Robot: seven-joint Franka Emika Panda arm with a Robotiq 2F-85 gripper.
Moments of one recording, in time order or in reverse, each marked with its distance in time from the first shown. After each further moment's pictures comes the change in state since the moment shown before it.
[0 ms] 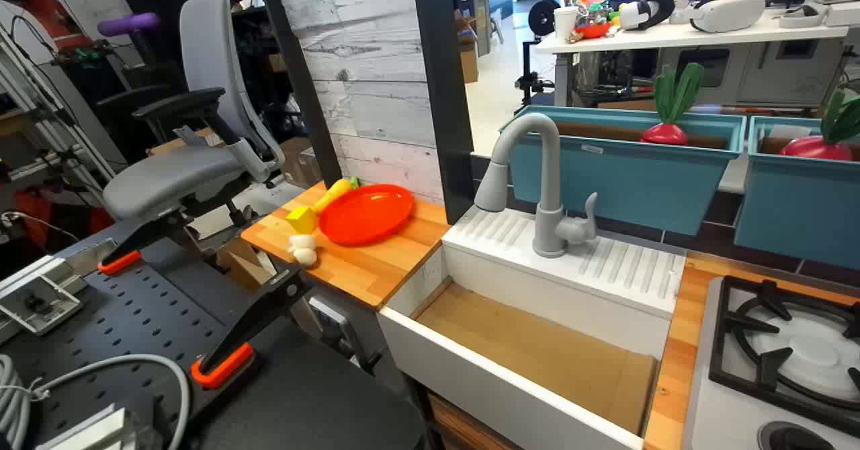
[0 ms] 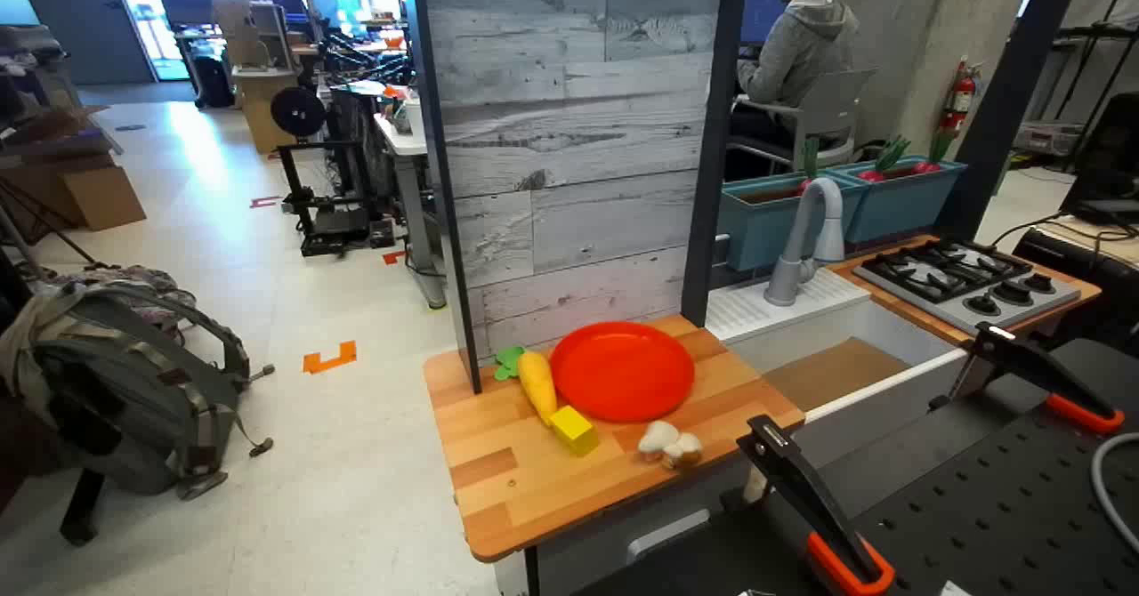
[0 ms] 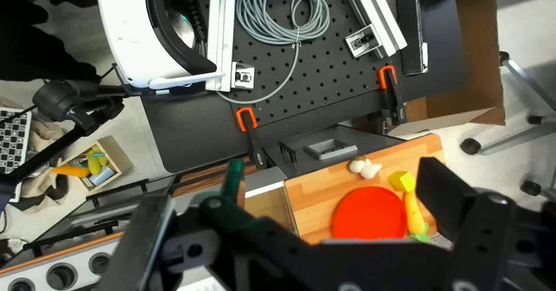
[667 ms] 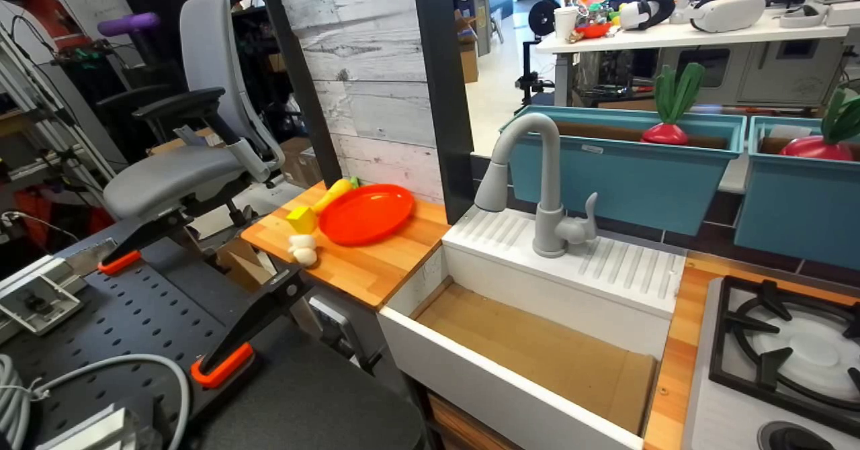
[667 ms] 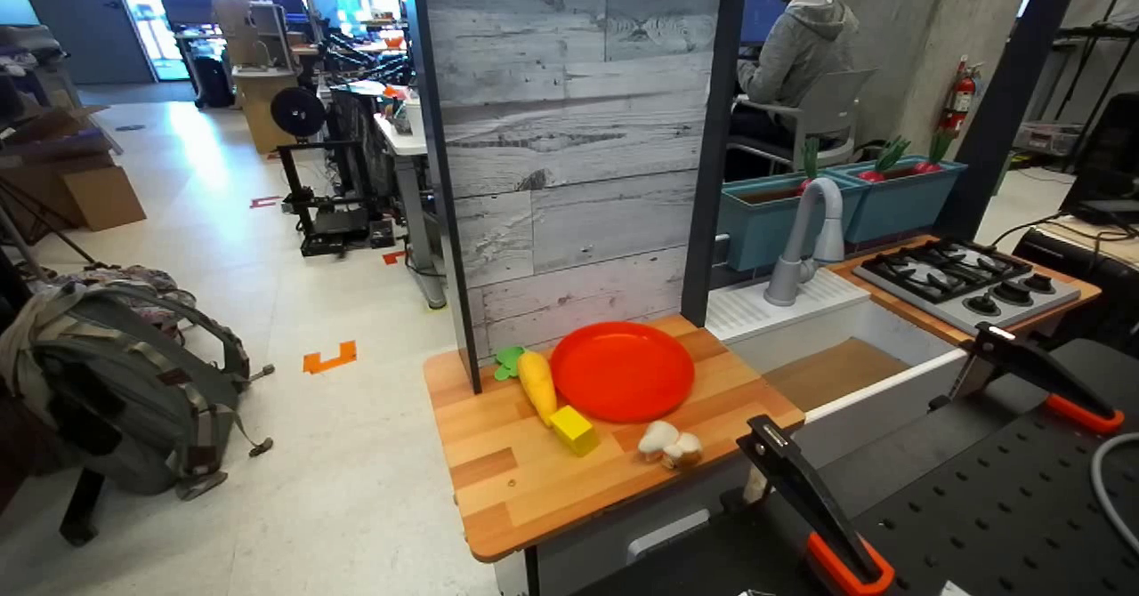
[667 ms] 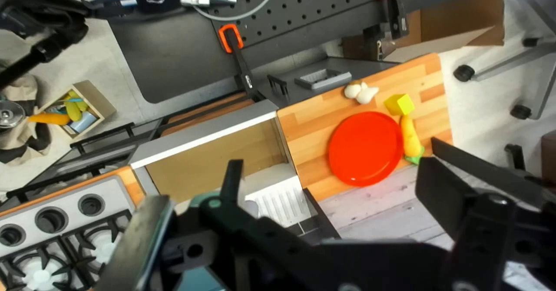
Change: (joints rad) arm 0.000 0.113 -0.017 -0.020 0.081 0.295 0.003
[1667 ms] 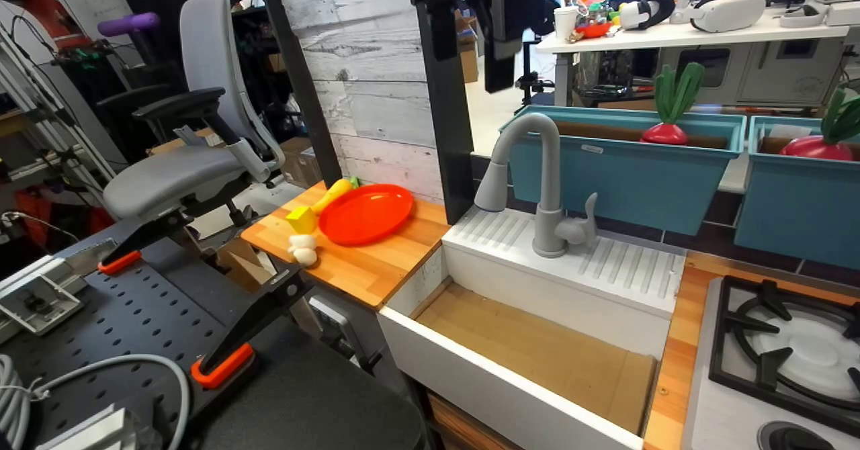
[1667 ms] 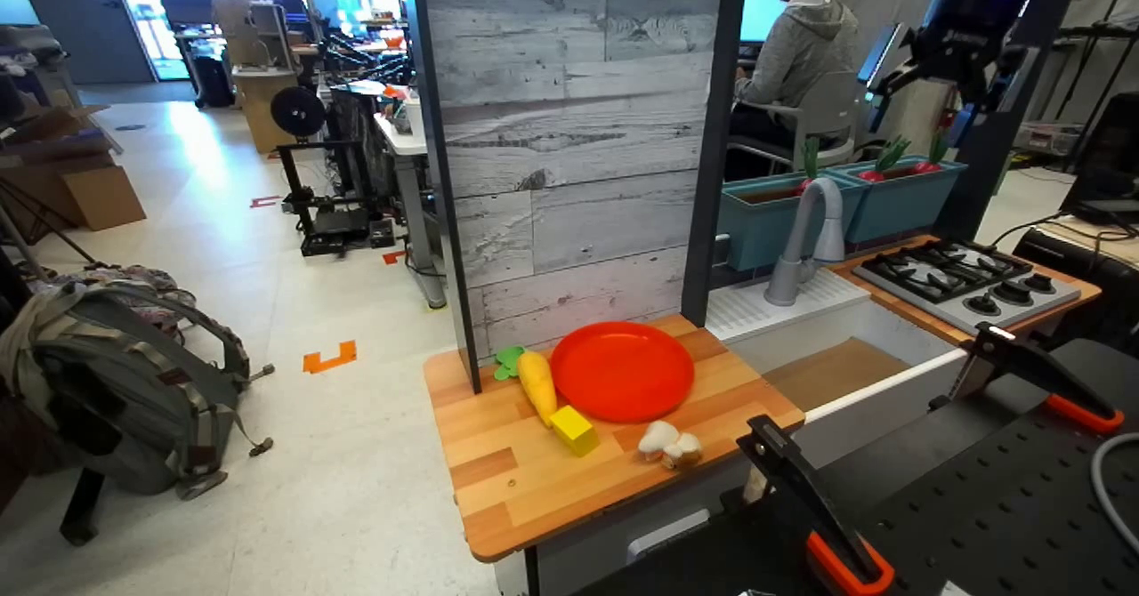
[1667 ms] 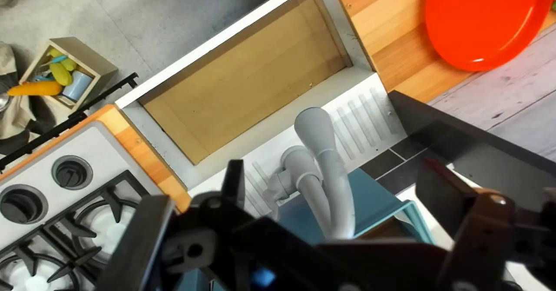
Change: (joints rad) arm -0.039 0.816 0.037 0.282 0.243 0.577 -0.002
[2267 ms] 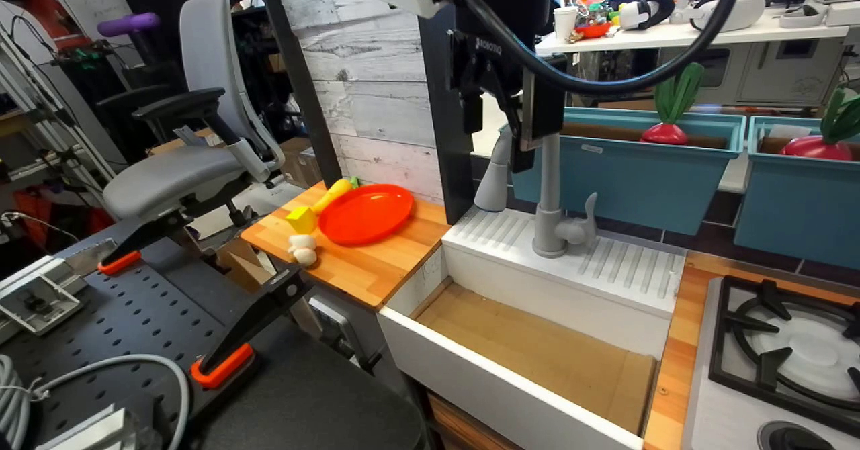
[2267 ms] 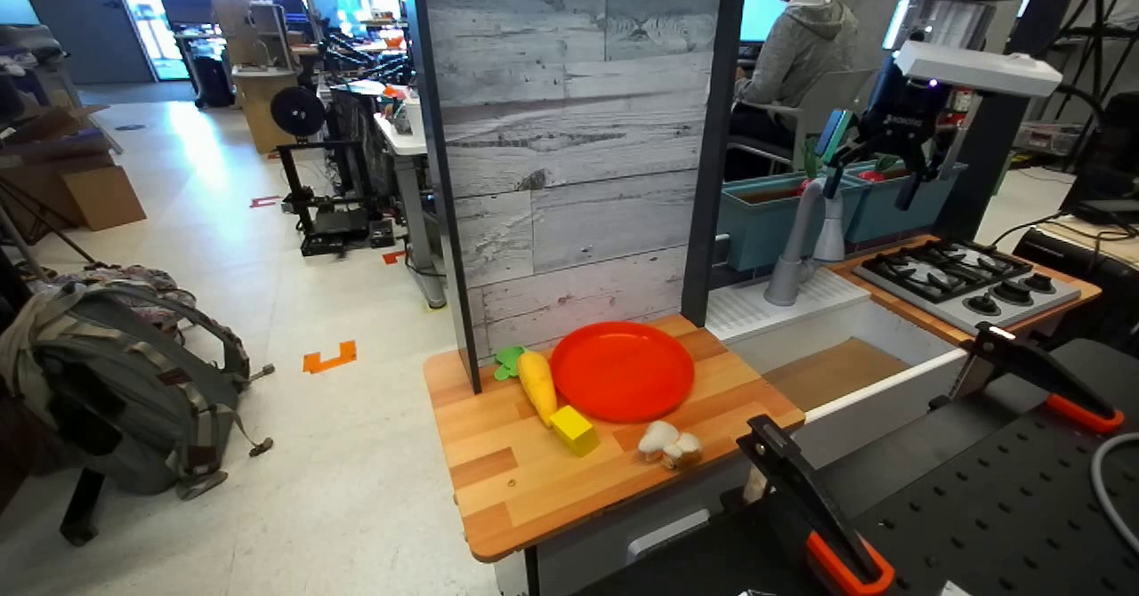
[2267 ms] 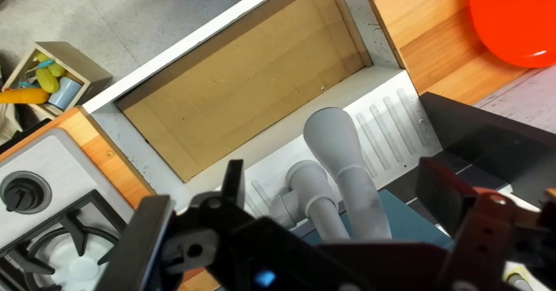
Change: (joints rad) arm -0.056 0.244 0.081 0.159 0.000 0.044 0.023
